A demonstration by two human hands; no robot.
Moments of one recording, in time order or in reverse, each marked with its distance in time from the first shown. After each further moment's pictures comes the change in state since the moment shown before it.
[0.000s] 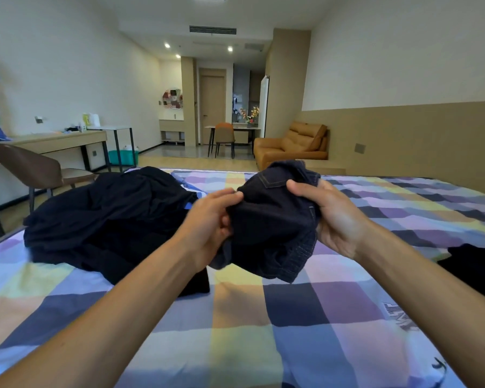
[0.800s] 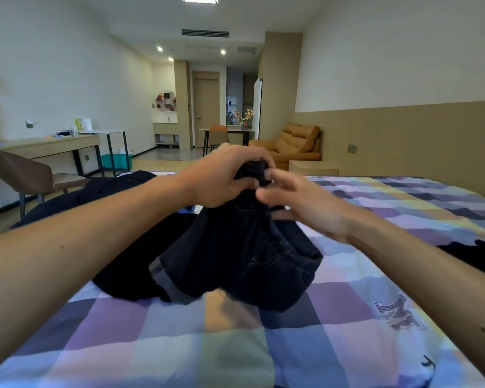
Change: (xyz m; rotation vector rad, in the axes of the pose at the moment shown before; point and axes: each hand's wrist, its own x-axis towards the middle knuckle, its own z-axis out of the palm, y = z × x) left_hand 0.029 0.080 0.034 1.486 -0.514 0.900; right_hand 0.007 -0.021 0.006 -0.679 -0.225 -0.051
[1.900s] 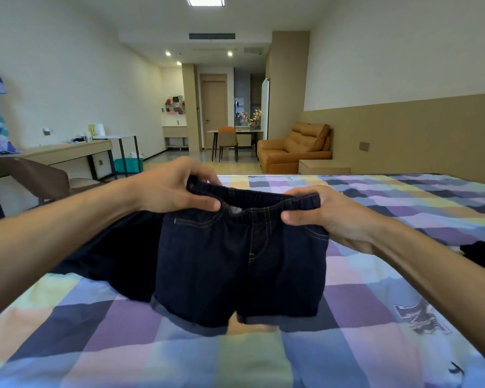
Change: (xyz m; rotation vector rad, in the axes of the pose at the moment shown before) left_hand -0.064 -0.038 -0.038 -0.272 -0.217 -0.382; right_hand 0.001 0.036 -0.017 0.185 0.007 0.080
